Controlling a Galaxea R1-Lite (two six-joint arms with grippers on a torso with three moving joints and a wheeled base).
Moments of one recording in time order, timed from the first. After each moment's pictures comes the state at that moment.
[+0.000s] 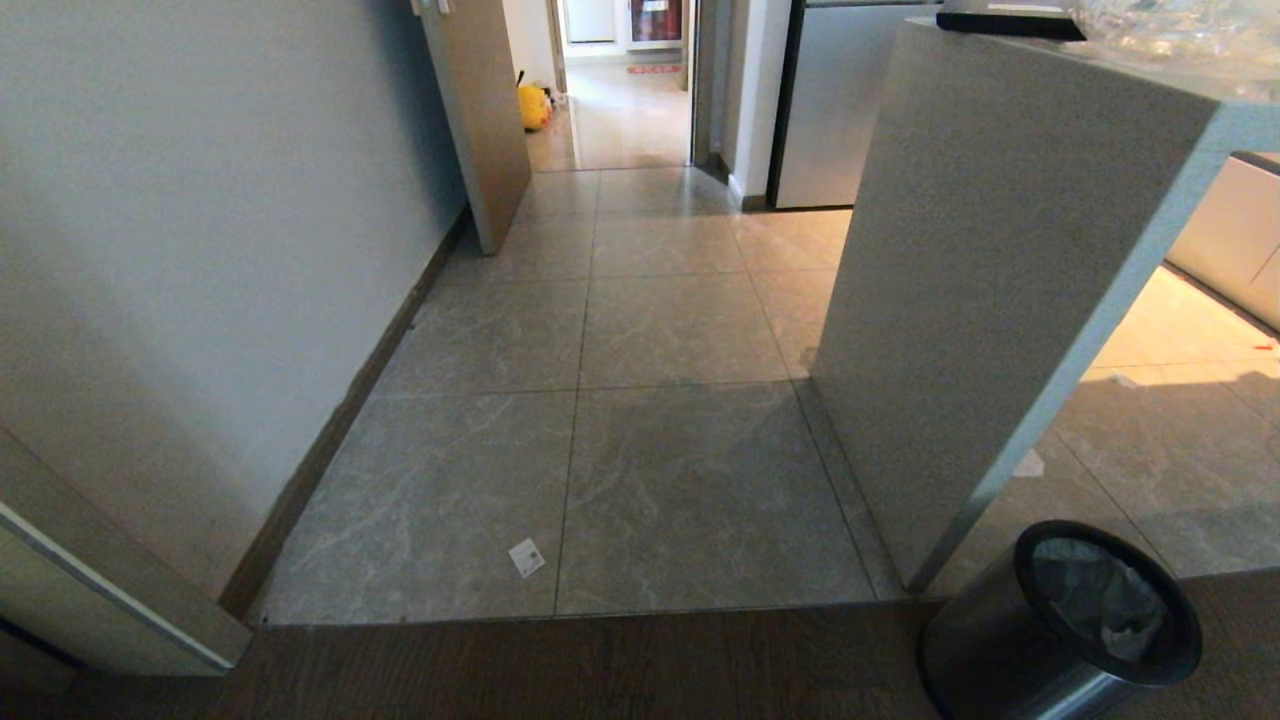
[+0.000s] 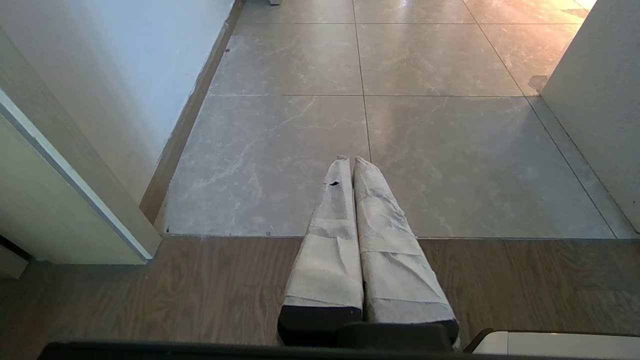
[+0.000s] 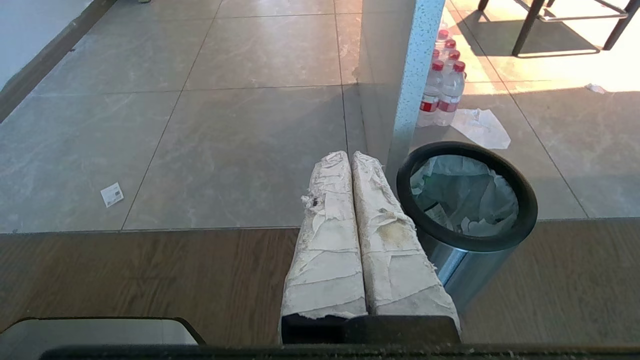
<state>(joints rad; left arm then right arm) 0.00 0.00 0.00 0.01 0.00 0.00 -0.01 0.00 0.00 0.00 0.01 -0.02</state>
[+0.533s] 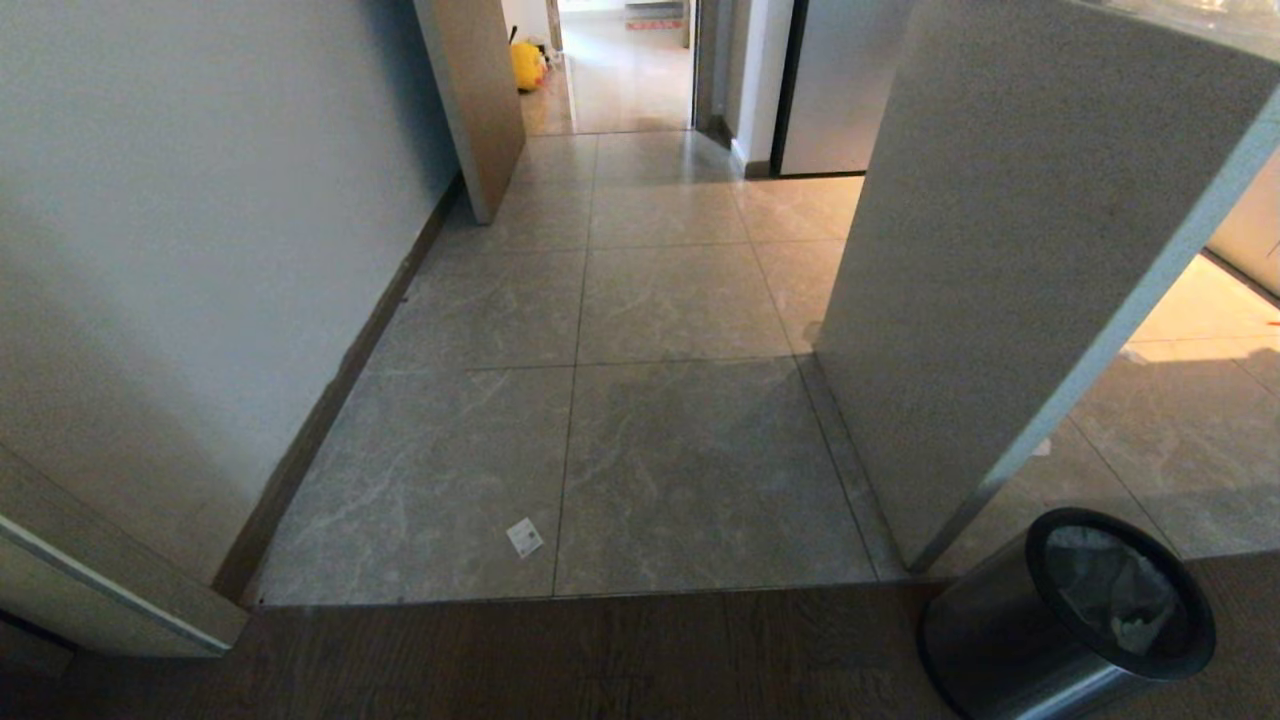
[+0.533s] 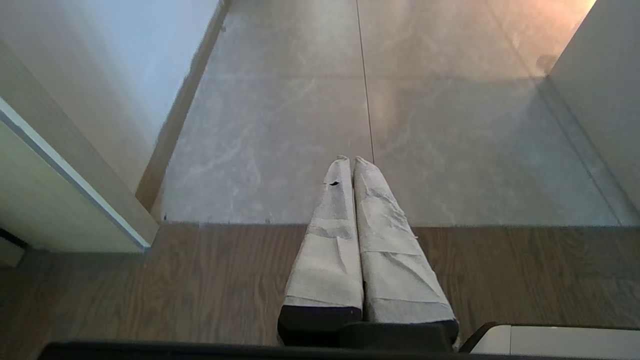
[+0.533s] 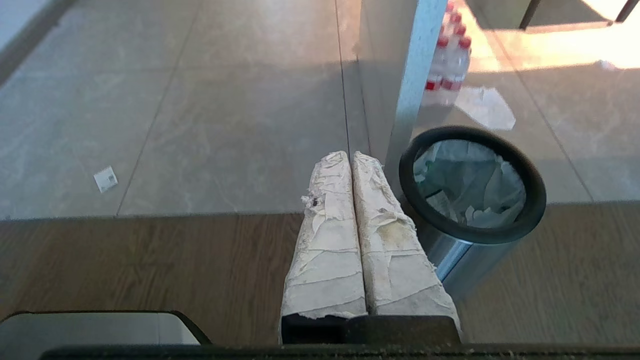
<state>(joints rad) 0.00 0.00 0.00 0.01 0.00 0.00 -0.01 0.00 0.00 0.00 0.01 -0.02</state>
